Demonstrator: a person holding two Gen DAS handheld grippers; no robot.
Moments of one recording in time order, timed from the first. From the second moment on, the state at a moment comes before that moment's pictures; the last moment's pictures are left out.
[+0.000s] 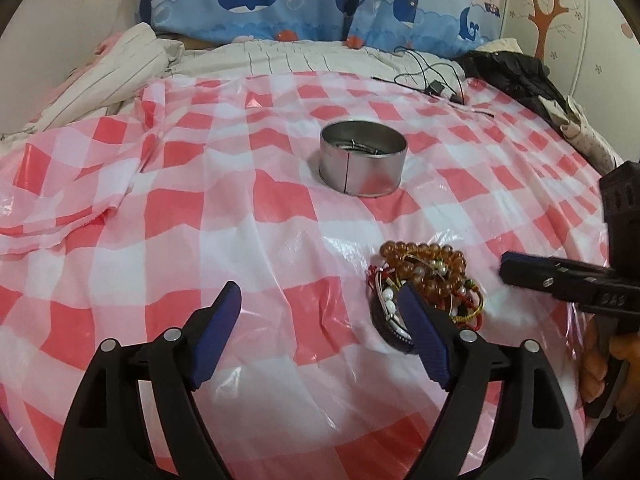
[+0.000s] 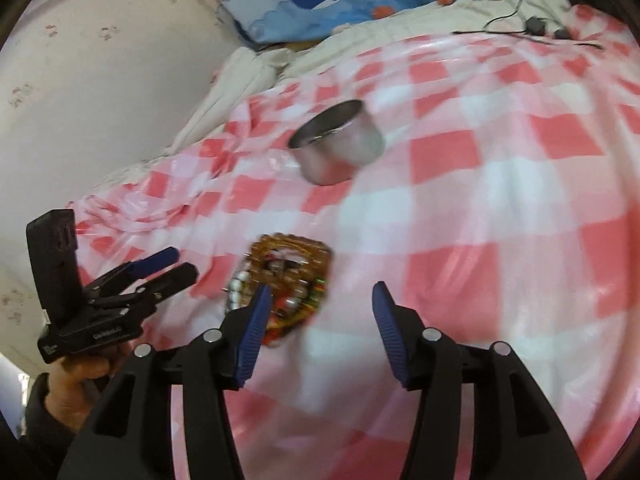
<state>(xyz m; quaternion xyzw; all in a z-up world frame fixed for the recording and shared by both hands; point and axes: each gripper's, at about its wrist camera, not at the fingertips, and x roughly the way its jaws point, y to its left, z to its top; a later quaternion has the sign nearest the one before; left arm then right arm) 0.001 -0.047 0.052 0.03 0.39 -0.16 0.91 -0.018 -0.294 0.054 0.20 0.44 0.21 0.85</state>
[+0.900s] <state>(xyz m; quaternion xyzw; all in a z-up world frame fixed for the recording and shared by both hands) 0.000 -0.066 0.050 0.06 0.39 -0.19 0.90 0.010 -0.358 0.062 0.28 0.45 0.17 0.83</state>
